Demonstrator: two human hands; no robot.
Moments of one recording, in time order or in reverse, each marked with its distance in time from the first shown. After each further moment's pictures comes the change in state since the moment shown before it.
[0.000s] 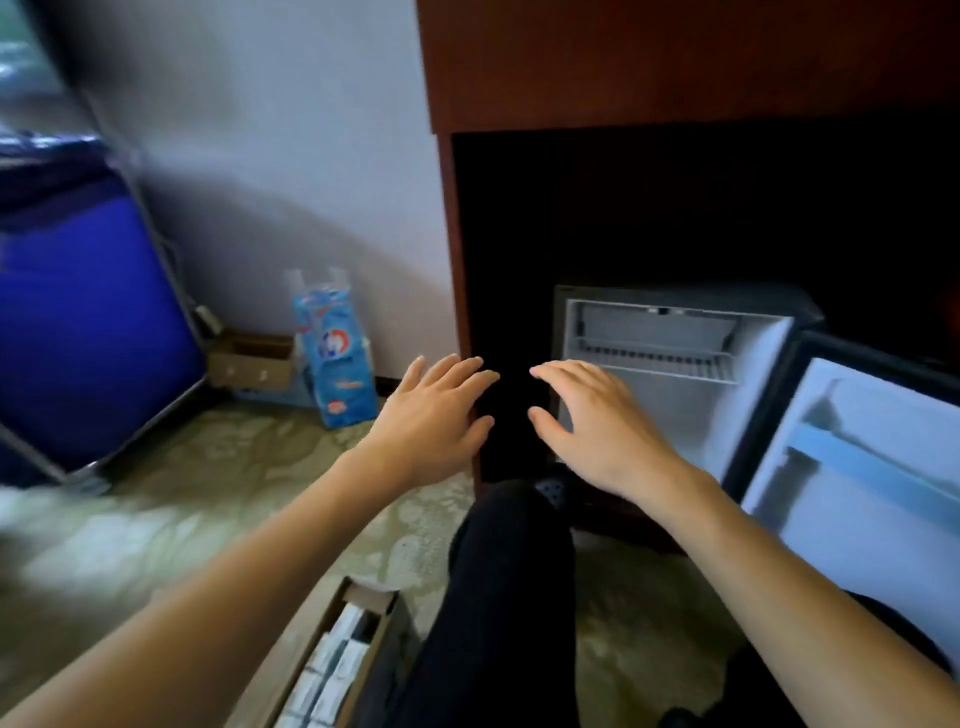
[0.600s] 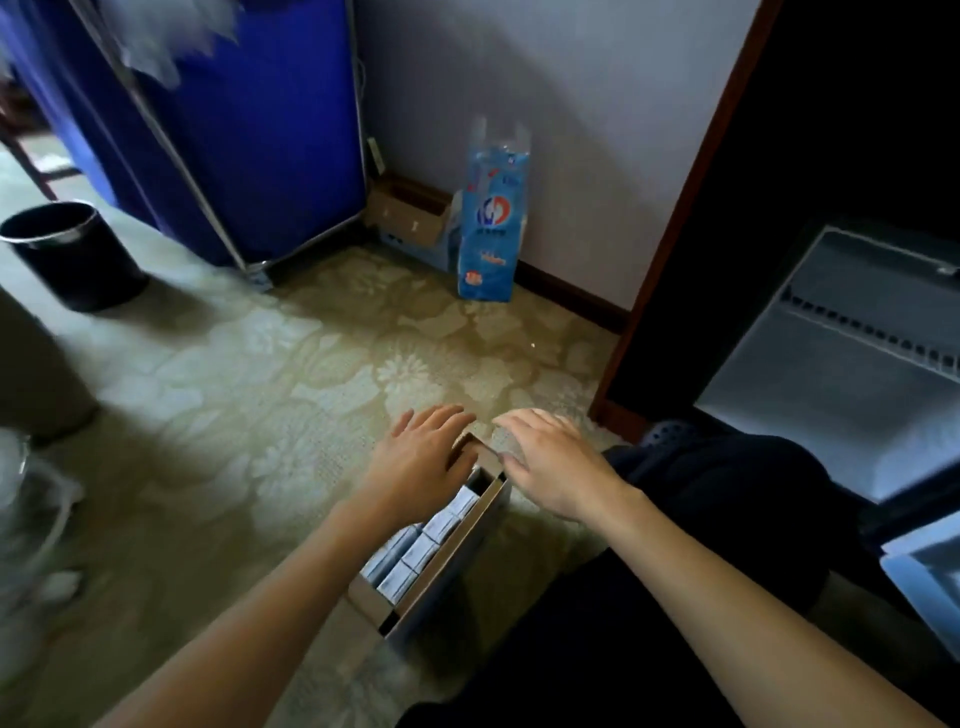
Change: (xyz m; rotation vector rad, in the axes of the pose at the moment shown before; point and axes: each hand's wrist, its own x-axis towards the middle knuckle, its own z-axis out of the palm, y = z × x) left_hand -0.231 -0.087 0.108 -0.228 -0.134 -0.518; right_hand -0.025 -0.139 0.206 0.010 -0.536 -0.347
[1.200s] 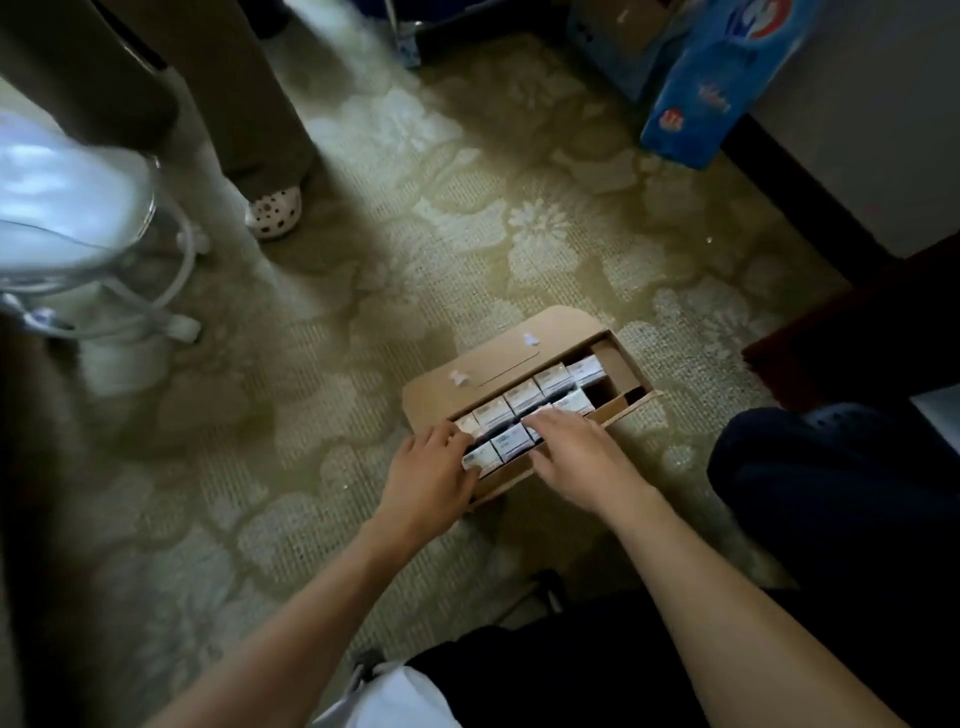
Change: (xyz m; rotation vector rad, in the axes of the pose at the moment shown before) left_hand -0.124 -0.074 0.146 -0.085 -0.078 -0.552; right_hand 0.045 -0.034 0.156 0.002 -0.445 -0.166
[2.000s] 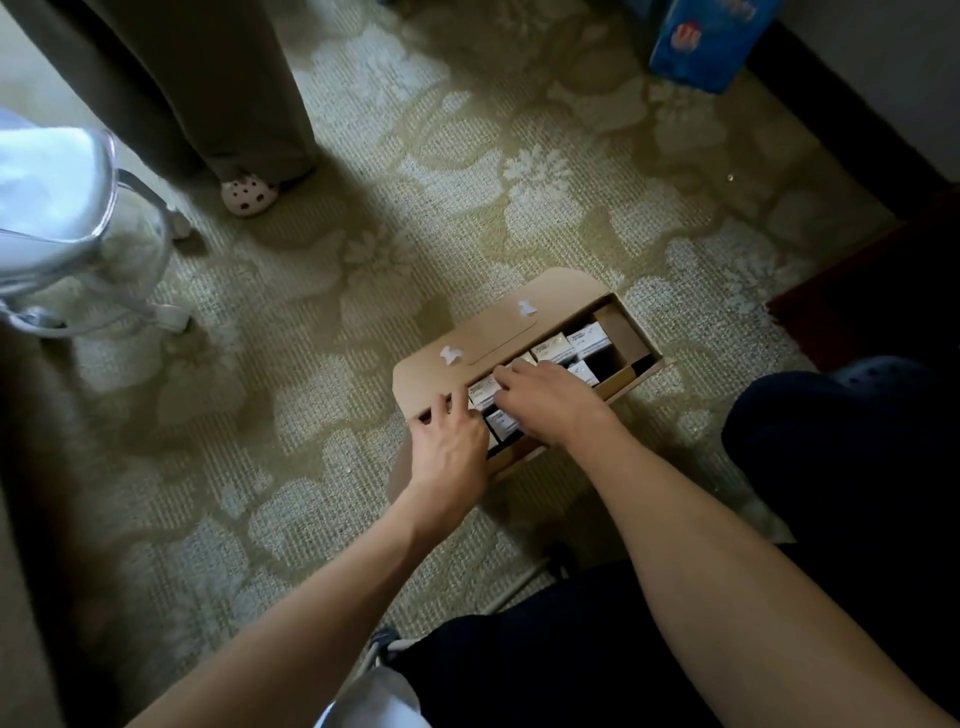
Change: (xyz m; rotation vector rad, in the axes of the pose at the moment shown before) left_hand 0.036 0.033 0.016 0.327 -0.170 -0.120; right_hand 0.068 0.004 0.004 -0.563 -0.102 -0.405
